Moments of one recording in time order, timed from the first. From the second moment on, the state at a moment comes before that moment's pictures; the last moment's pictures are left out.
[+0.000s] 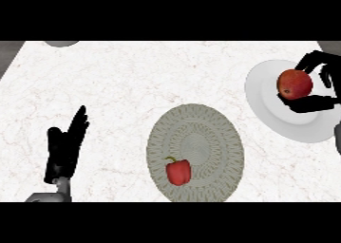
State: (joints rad) left arm -0.02 0.12 -0.04 -1.51 -0.07 0.16 0.24; right arm -0.47 -0.36 -0.25 -1.37 0.78 0.10 -0.11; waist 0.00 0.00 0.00
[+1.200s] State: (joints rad) left arm -0.06 0.10 -0.04 -1.48 -0.09 0.14 0.24; right arm -0.79 -0.56 -0.23 -0.39 0.92 0.14 -0.44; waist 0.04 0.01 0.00
